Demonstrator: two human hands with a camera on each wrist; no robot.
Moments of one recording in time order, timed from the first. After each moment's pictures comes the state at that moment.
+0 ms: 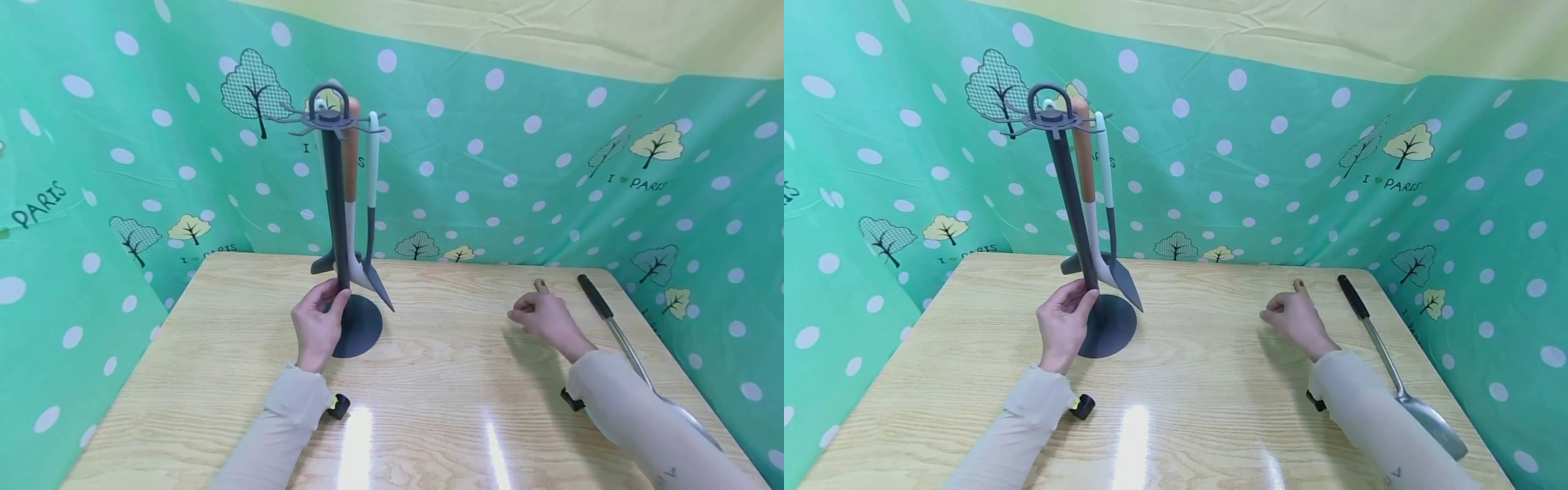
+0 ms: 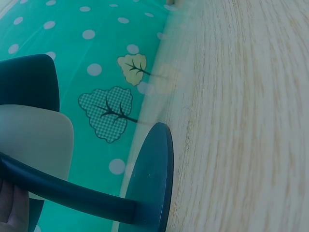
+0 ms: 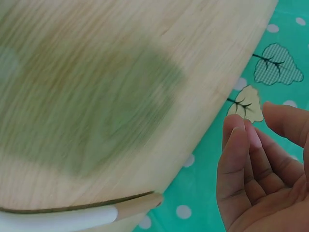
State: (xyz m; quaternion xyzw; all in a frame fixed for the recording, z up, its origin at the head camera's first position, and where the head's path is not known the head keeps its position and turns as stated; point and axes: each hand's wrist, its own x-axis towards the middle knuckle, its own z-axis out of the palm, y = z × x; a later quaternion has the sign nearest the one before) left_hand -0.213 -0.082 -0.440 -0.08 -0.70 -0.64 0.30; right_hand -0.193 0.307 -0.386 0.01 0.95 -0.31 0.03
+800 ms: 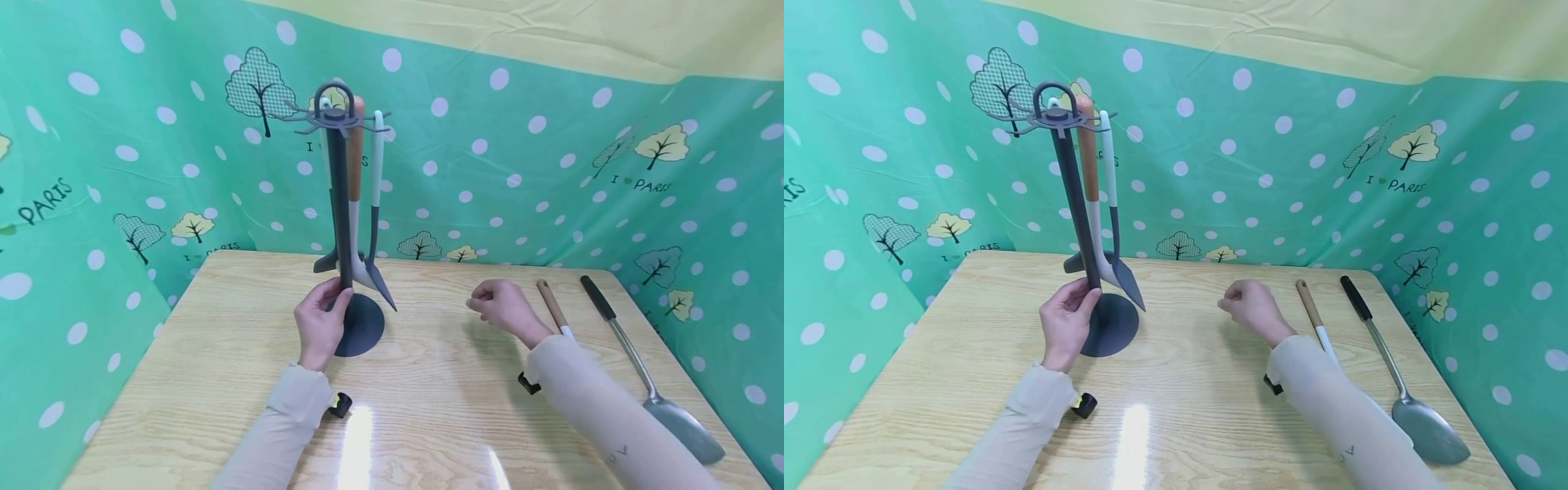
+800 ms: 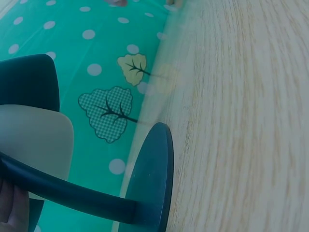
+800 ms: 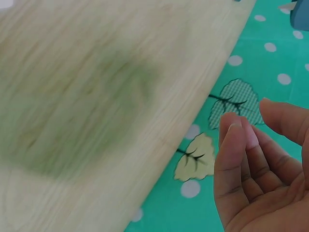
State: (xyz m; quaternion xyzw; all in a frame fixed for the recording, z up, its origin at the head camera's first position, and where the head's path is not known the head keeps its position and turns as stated) left_hand -0.195 -0.078 -0.413 -0.09 -0.70 -0.64 0.30; right_hand -0.214 0.237 -0.377 0.00 0.94 -0.34 0.07
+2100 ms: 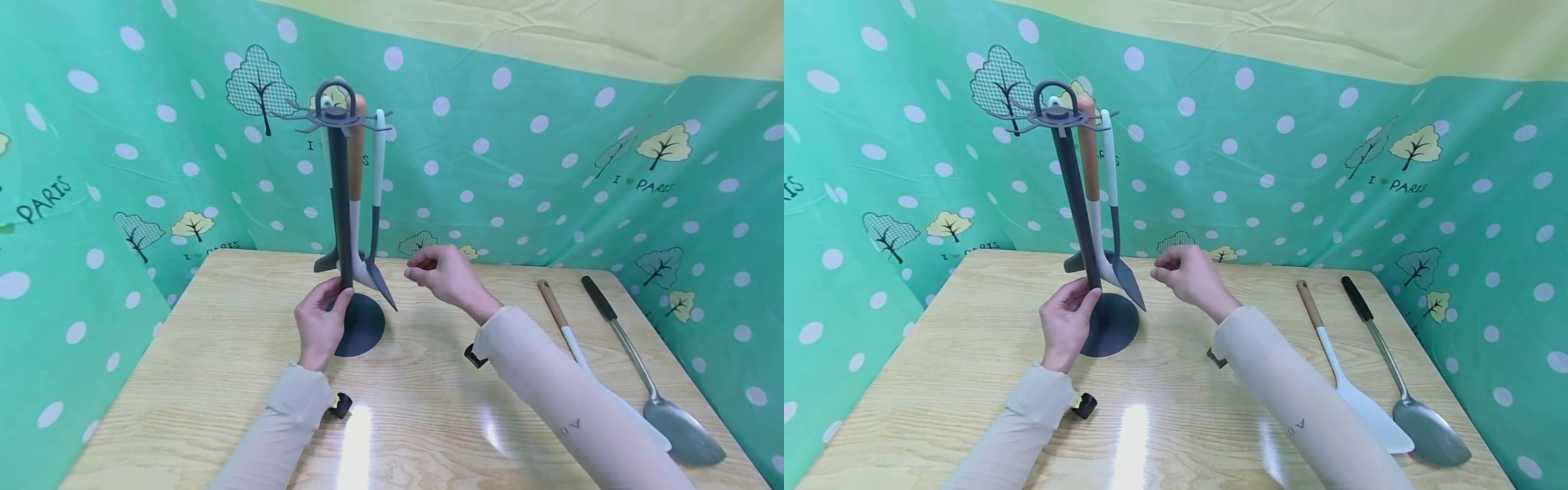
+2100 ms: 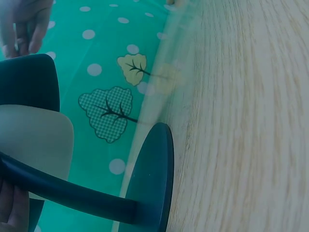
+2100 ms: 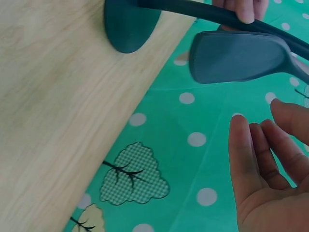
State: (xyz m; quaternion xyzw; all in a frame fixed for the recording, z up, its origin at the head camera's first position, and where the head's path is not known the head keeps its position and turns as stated) left_hand -0.214 -0.082 -0.441 -0.10 -0.69 -0.65 0.31; right_hand -0.231 0.135 -0.321 -0.10 0.91 -0.40 0.02
